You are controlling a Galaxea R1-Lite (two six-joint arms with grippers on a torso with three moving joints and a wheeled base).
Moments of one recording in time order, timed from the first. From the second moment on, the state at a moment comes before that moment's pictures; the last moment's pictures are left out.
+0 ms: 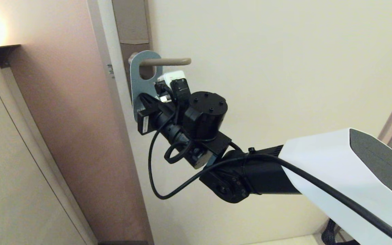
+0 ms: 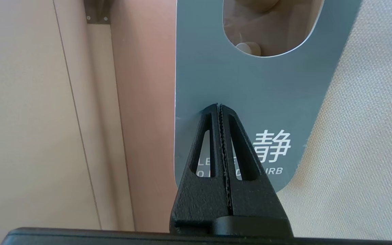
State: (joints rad) left arm 0.00 0.00 0.00 0.01 -0.01 0.01; right arm 0.89 2.33 -1.65 -0.98 -0.13 0.03
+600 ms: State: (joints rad) left arm 0.00 0.00 0.00 0.01 -0.01 0.00; right arm 0.86 2.37 -1.74 -0.98 -0.21 0.02
